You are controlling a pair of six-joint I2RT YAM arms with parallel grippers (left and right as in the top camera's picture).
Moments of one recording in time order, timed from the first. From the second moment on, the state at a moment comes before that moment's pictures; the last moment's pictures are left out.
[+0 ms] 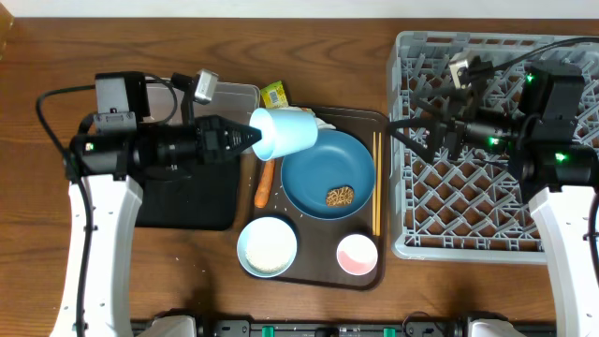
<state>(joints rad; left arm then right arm) 0.07 1.35 1.30 -0.97 1.19 -0.11 -0.02 1.31 1.21 -0.52 -1.15 -0.06</state>
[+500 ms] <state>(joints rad) 0.03 1.38 1.30 -0.96 1.47 -0.11 0.28 1.31 1.21 -0.31 -1.31 -0.10</state>
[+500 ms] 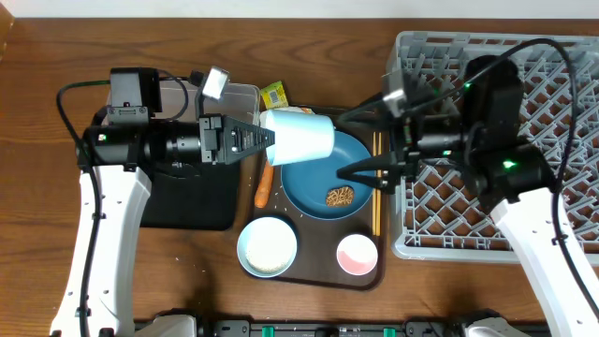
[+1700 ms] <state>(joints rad) 0.03 1.38 1.30 -0.78 1.49 -0.22 0.12 1.30 1.21 -0.62 -0.88 -0.06</state>
